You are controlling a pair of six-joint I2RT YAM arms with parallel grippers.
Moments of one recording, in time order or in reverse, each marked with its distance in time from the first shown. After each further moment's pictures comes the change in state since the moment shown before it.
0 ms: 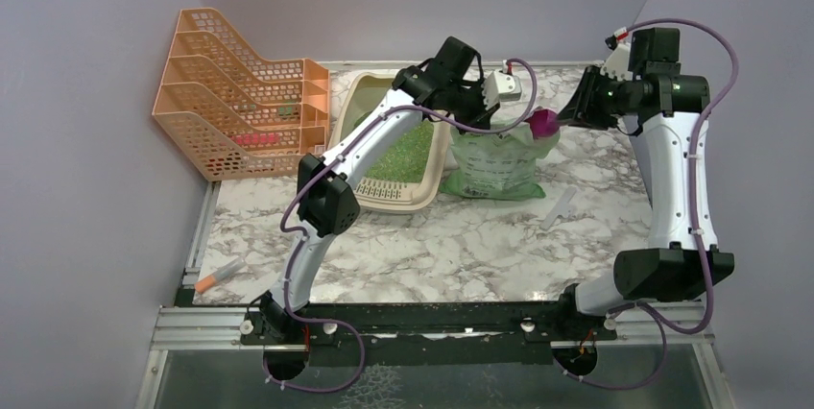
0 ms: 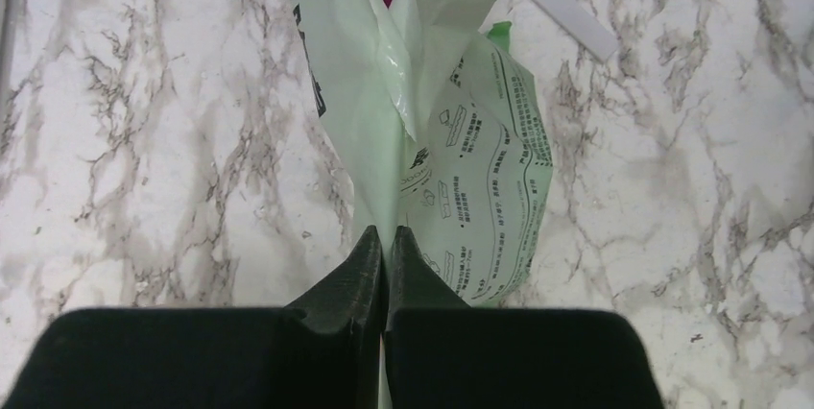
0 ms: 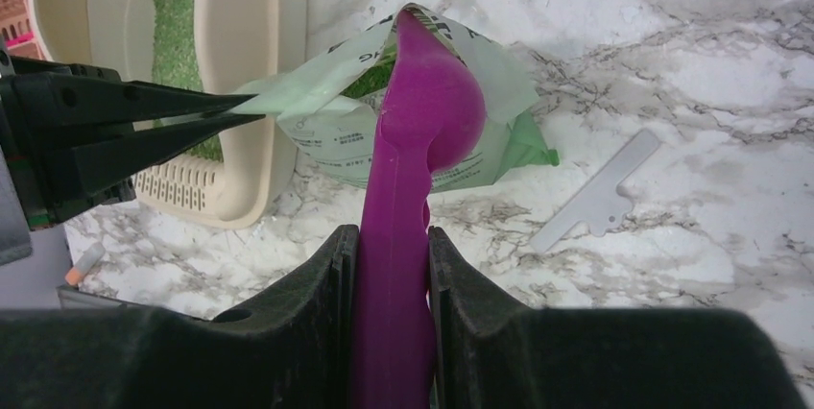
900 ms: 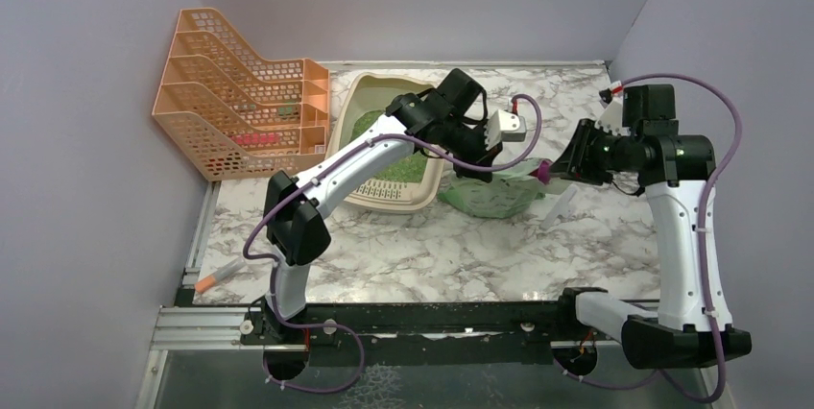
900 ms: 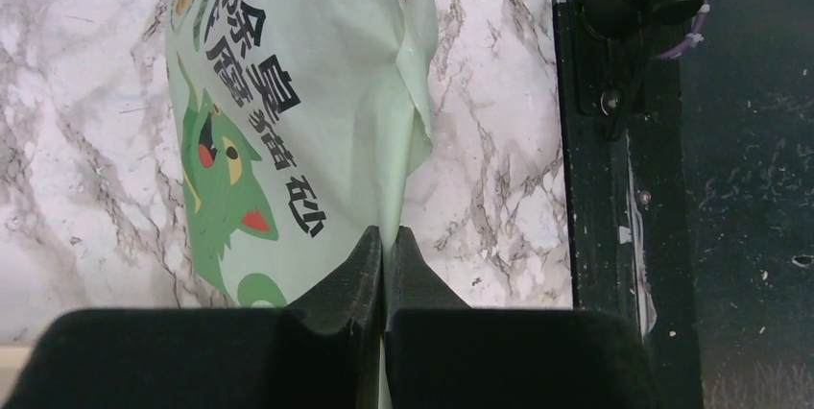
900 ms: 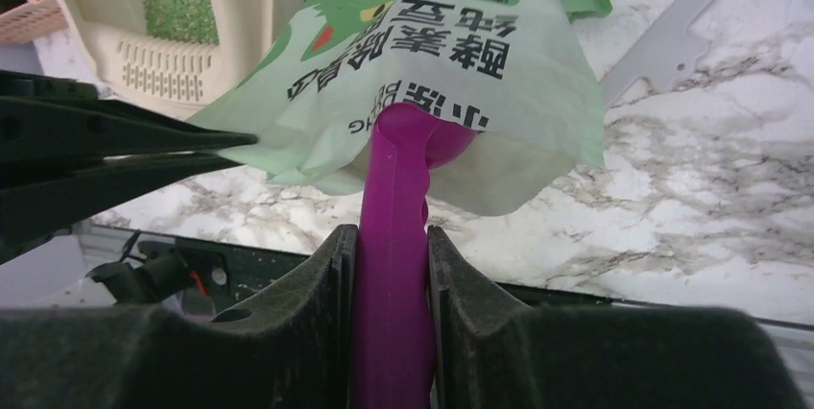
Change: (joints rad) left arm -0.127 -0.318 -0.425 -0.005 0.122 -0.122; right arm 0.077 -0.336 -0.292 -0.121 0.027 0.108
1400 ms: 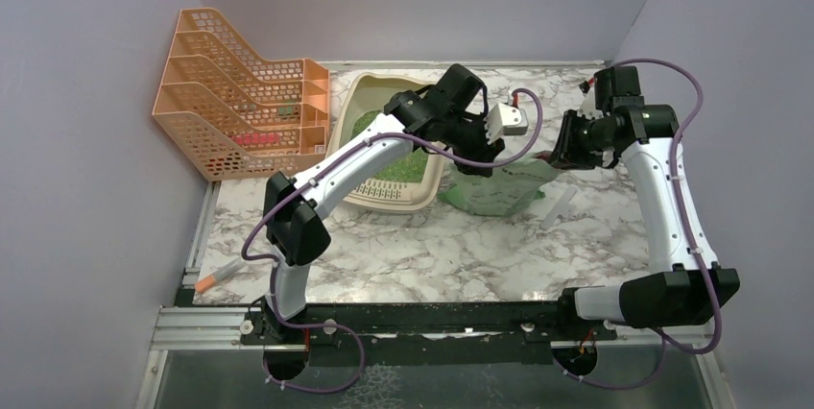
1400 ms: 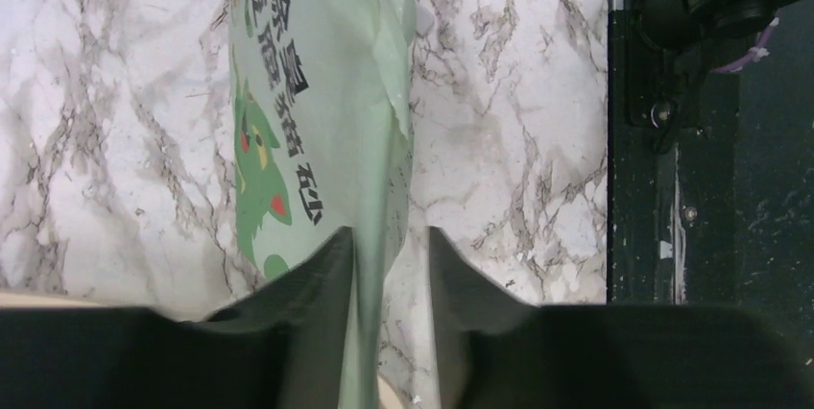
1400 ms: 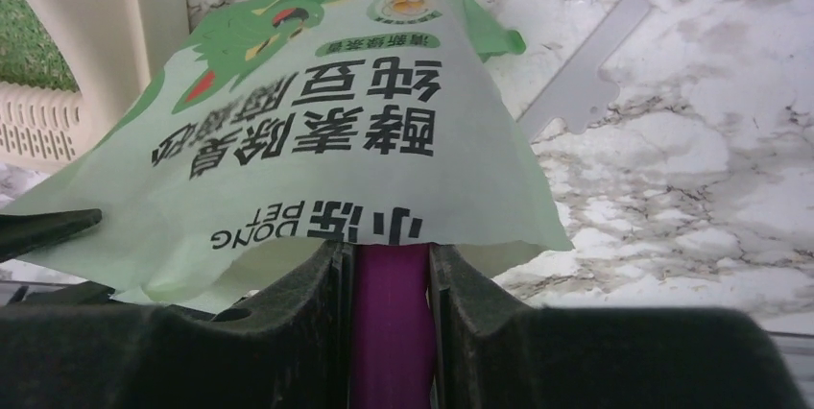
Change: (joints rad) left arm -0.003 -0.002 0.032 0.018 -0.101 -0.010; right arm 0.039 0.185 -0.018 0.094 0.190 -0.056
